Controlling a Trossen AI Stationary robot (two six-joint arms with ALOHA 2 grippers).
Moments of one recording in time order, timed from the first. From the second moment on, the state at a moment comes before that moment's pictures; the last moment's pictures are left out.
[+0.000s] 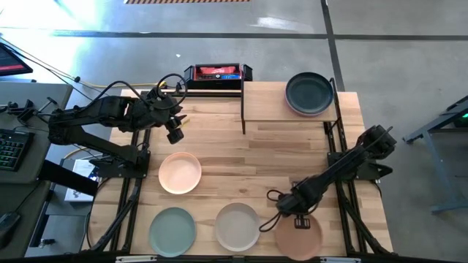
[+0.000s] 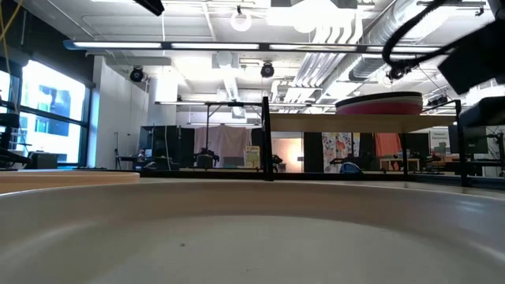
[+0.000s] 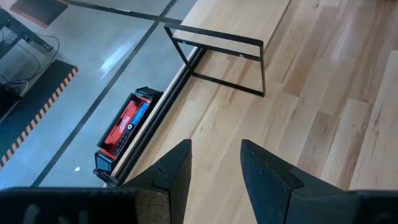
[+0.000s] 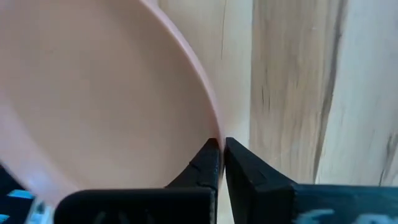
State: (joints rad) left arm 0.00 1.11 1.43 -1.16 -0.58 -0.18; right arm 0.59 1.66 0.97 -0.77 -0.23 0.67
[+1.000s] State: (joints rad) left arm 0.00 1.11 1.43 -1.16 -0.58 -0.23; right arm 0.31 1.25 0.97 -0.86 -0.03 0.94
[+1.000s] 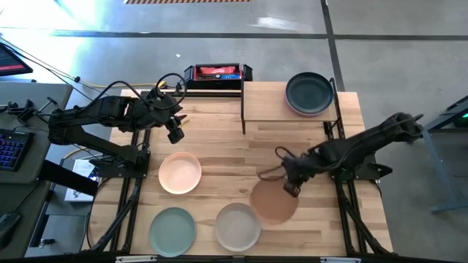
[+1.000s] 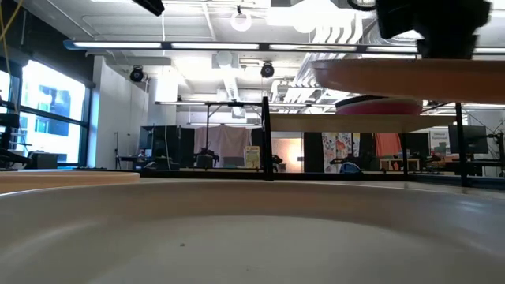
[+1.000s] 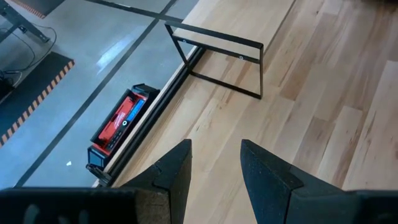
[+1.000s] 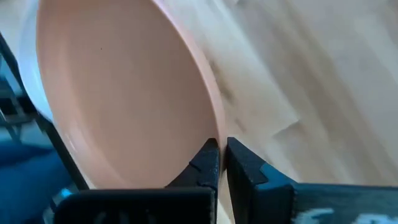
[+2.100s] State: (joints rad) left arm 0.00 1.11 1.43 -1.16 -0.58 -0.29; right arm -0.53 1.15 1.20 -0.67 0.18 0.35
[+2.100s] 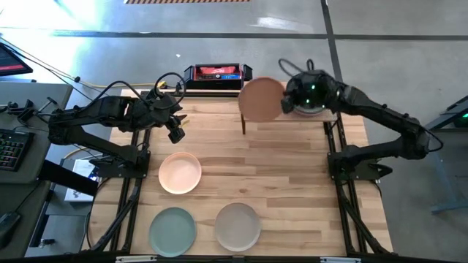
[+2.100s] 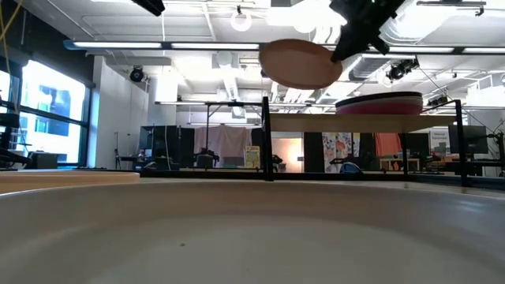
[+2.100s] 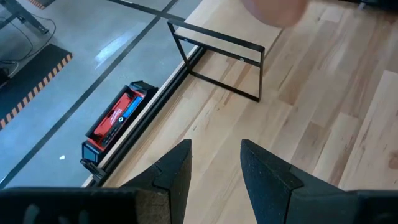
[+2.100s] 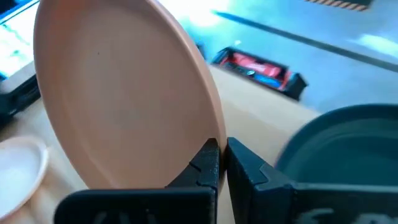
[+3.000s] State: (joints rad) left arm 0.00 1.11 1.43 -1.16 -0.59 -0.31; right arm -0.74 1.31 1.20 -0.67 0.08 0.33
